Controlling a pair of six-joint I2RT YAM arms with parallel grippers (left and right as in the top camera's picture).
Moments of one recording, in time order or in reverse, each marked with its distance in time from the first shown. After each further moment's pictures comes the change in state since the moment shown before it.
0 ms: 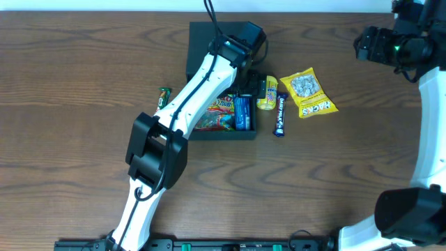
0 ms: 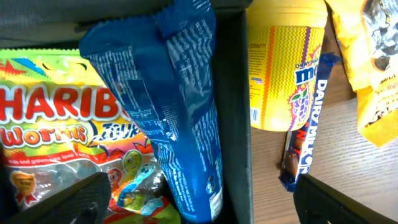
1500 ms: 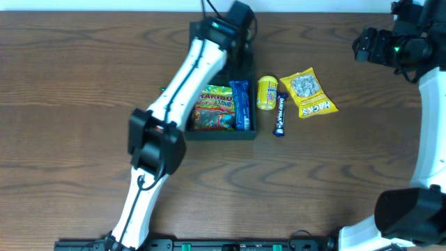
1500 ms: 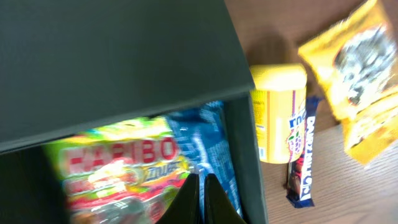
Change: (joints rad) left arm 0.102 0.088 0.289 -0.106 0.020 0.152; right arm 0.000 0.000 -0.003 -0.015 0.000 -0.012
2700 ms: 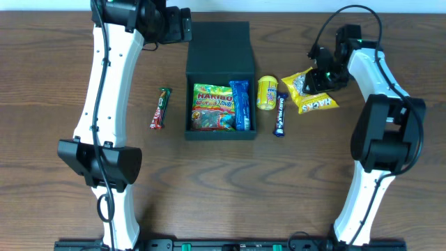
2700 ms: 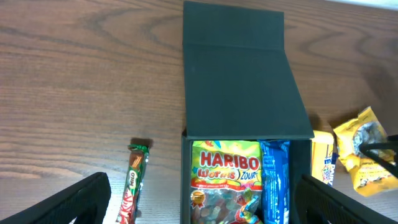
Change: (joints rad) left arm 0.285 -0.246 0.037 -0.087 -0.048 0.056; right arm 0.134 0.559 -0.045 0.090 -0.049 -0.333
